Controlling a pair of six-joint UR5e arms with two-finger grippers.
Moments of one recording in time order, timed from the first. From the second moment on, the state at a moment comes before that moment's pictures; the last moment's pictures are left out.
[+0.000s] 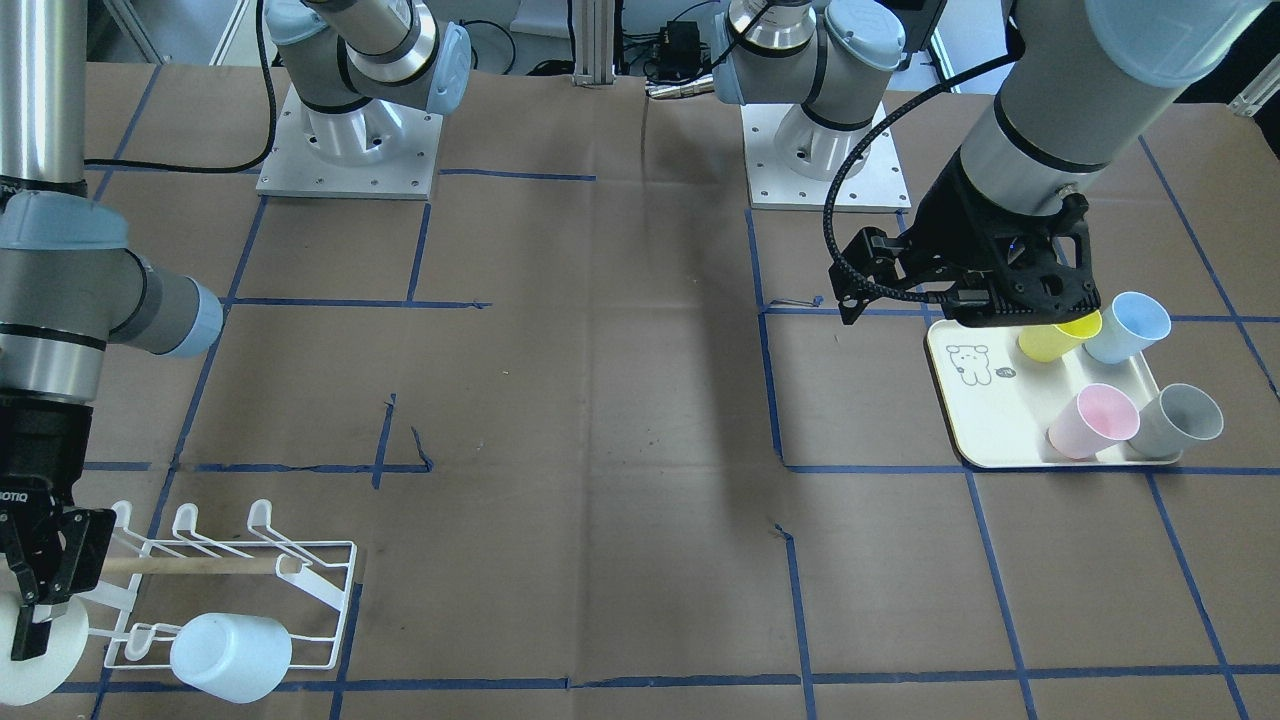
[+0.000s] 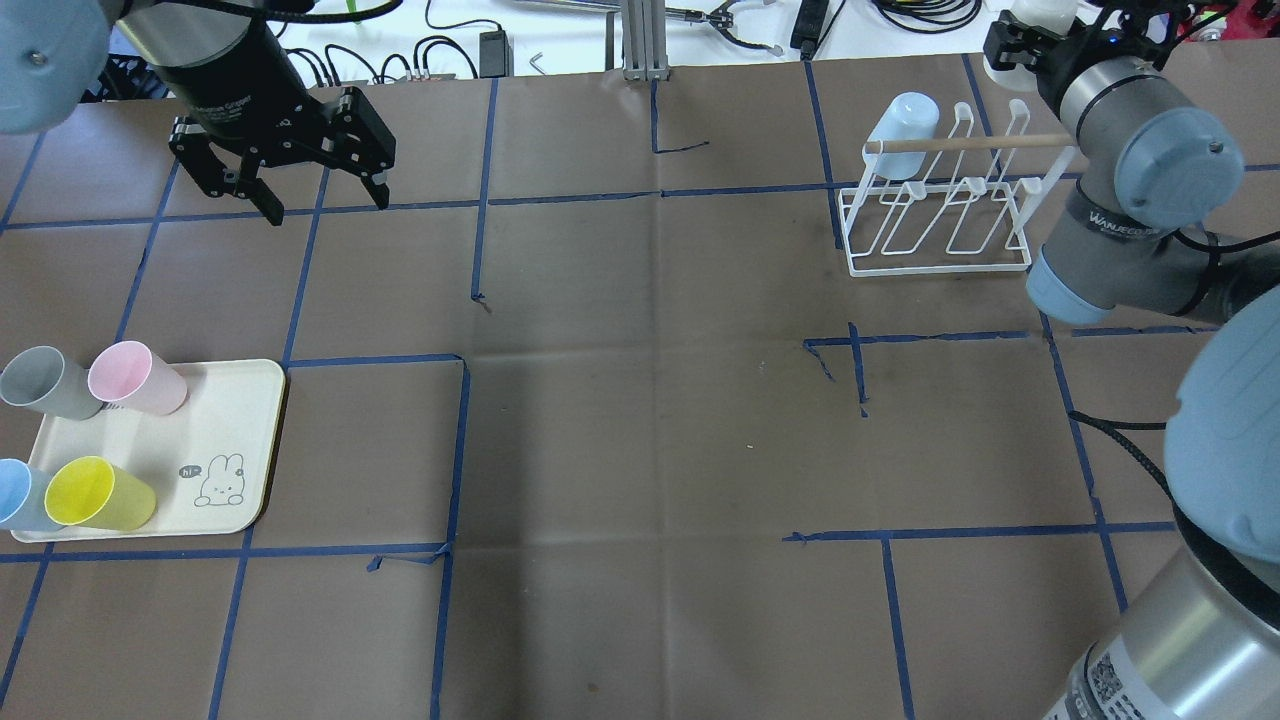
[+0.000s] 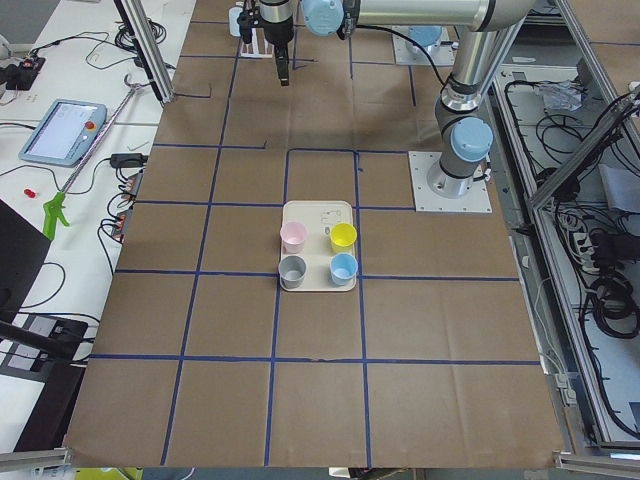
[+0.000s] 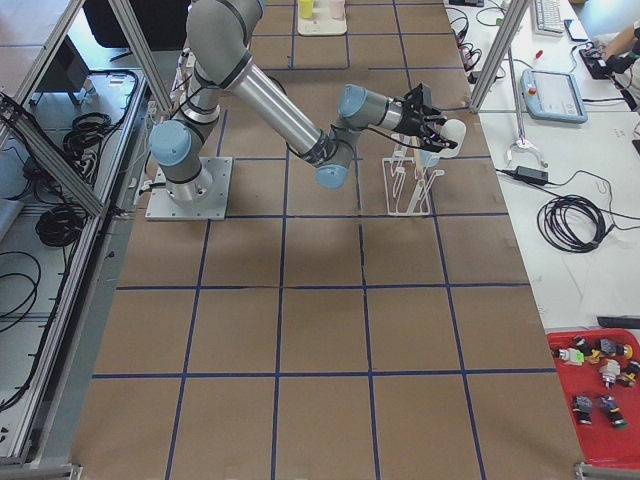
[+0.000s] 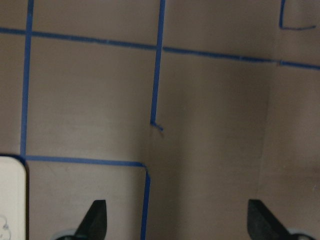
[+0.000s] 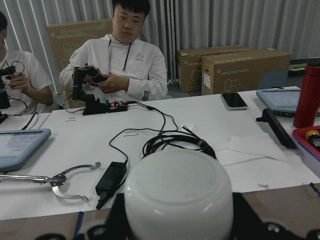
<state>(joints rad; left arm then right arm) -1.51 -1.69 -1.46 -1.64 1.55 -0.04 1.26 -1.05 1.83 -3.58 -1.34 -0.02</state>
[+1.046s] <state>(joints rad) -1.53 -1.65 -1.51 -1.60 1.57 -0.06 1.24 -1.00 1.89 -3.62 -1.33 -0.03</state>
